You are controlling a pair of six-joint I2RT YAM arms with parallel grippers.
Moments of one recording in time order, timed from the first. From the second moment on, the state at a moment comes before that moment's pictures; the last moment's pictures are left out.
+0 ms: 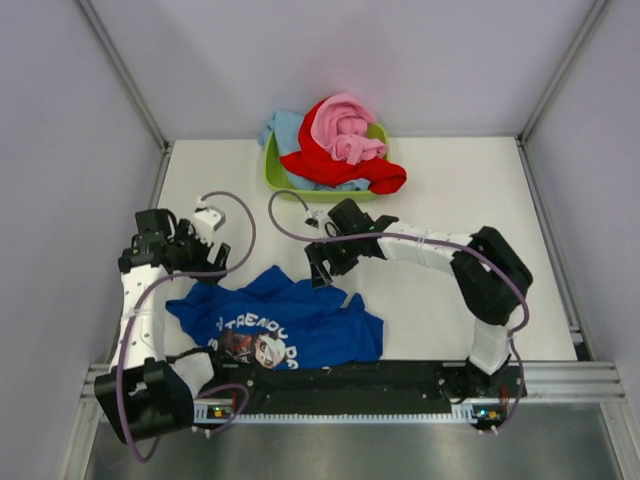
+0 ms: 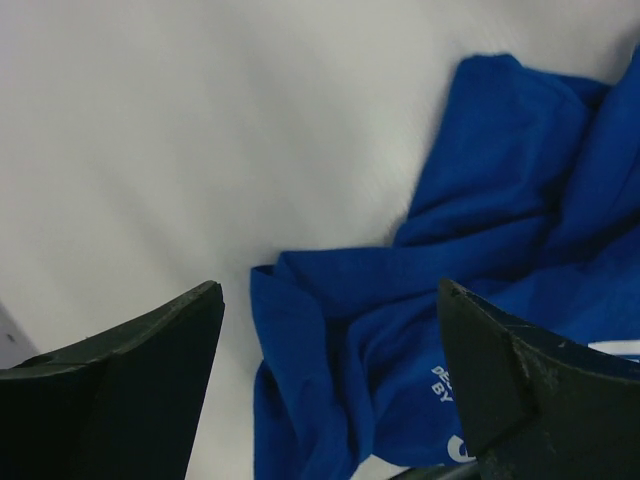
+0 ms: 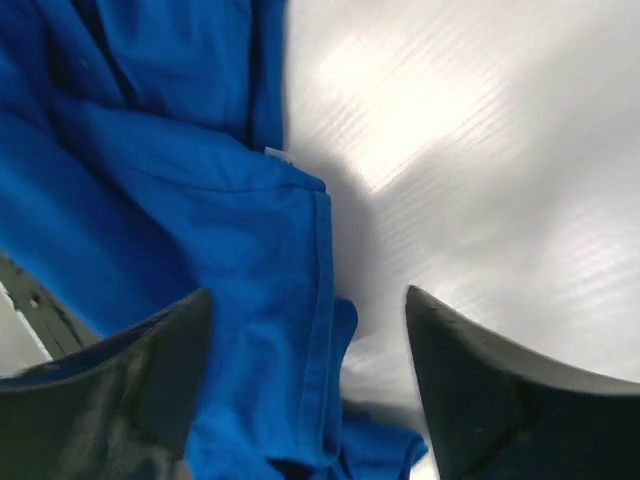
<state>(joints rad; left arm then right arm) 0.25 1.06 0.92 -0.82 0.48 0.67 0.80 1.78 1.24 -0.38 -0.39 0.18</state>
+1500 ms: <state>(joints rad) -0.30 1.43 1.21 -0.80 0.43 0.78 0.72 1.17 1.14 -0.88 -0.89 -0.28</state>
